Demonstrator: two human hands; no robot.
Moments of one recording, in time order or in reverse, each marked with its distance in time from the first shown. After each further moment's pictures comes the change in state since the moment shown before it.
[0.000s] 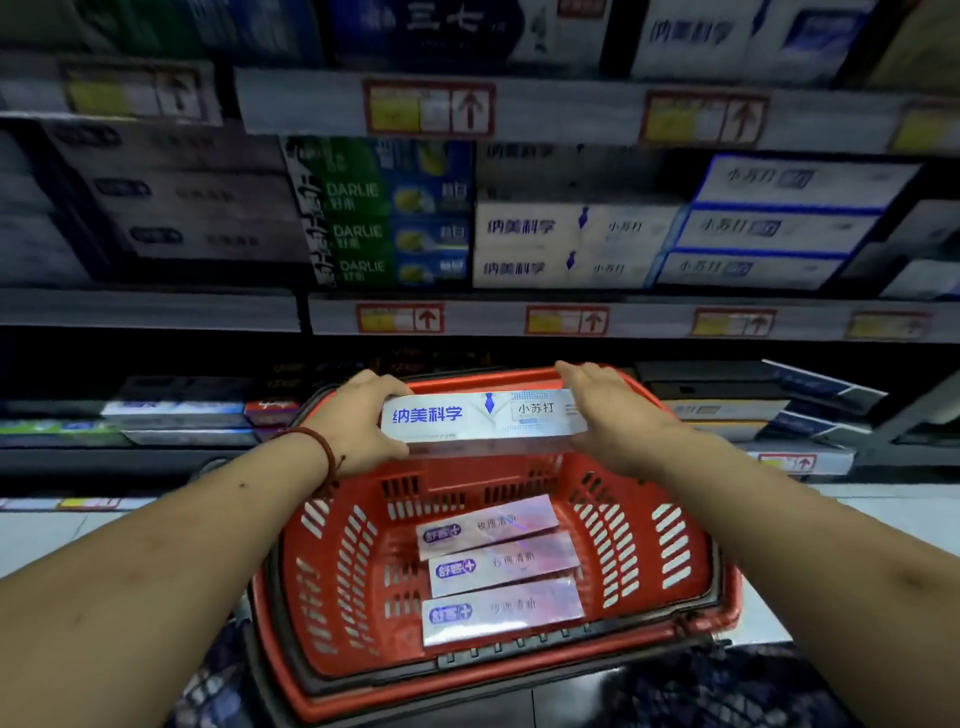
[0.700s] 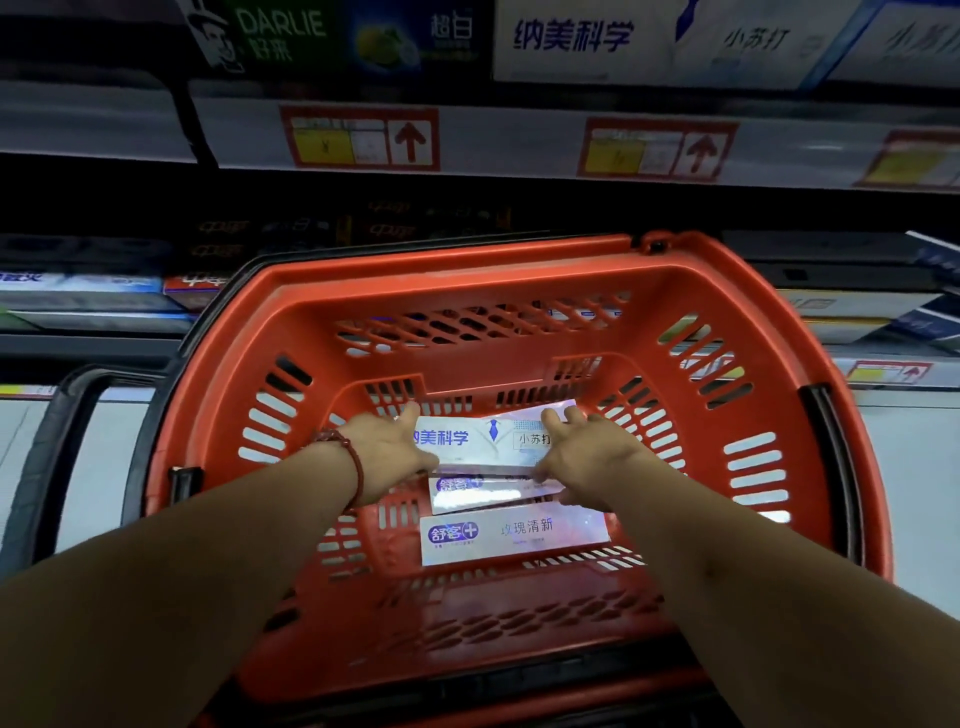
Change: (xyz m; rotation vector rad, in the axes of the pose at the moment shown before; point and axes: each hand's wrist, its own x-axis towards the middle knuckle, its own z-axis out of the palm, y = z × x) left_hand 0.025 -0.069 0.164 0.618 -0.662 0.167; right_hand 0.055 0.021 0.198 -0.531 -0.597 -0.309
